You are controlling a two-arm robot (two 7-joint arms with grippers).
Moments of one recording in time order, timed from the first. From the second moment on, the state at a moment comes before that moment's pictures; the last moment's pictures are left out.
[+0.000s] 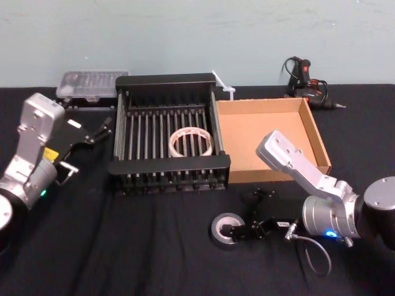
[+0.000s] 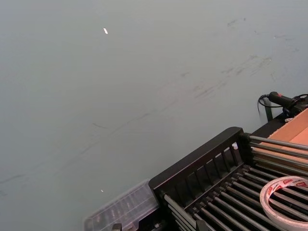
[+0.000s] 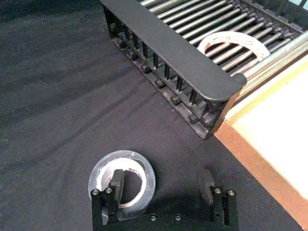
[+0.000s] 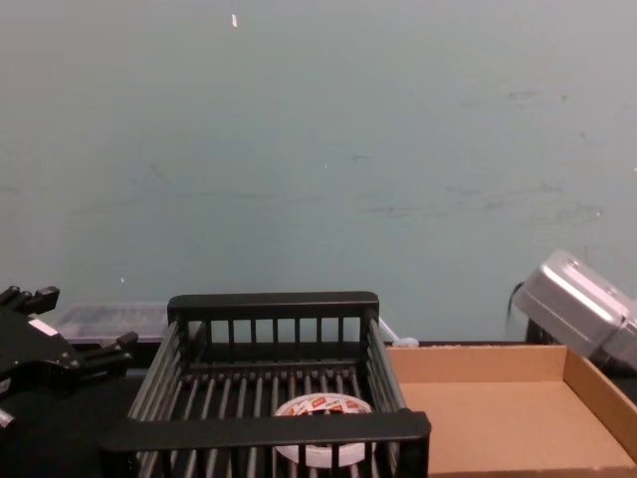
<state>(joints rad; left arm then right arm) -0.20 0.60 0.45 -1.41 -0.25 -0.12 0.03 0.27 0.59 -0.62 -1.61 0.30 0.53 0.55</state>
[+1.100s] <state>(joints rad) -0.20 0.60 0.45 -1.41 -0.25 -0.12 0.03 0.27 0.59 -0.62 -1.62 0.30 0.52 0.55</state>
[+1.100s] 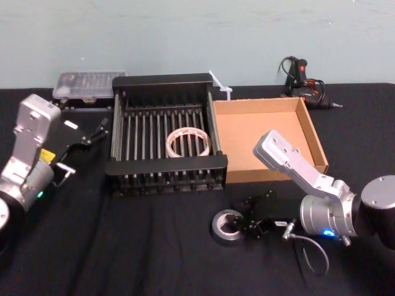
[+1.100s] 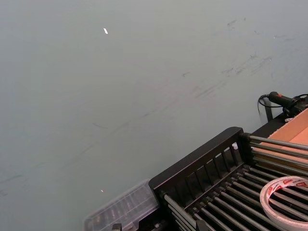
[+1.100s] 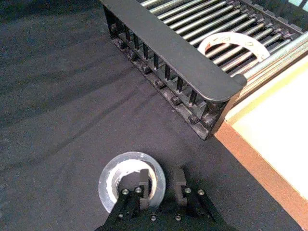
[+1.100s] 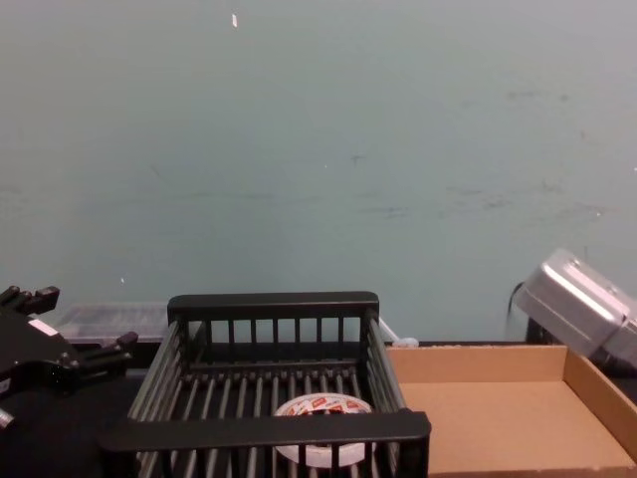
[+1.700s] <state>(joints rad) -0.20 0.60 0.45 -1.41 -0.25 -0.12 0.03 0.27 0.59 -0.62 -1.62 0.30 0.52 0.55</state>
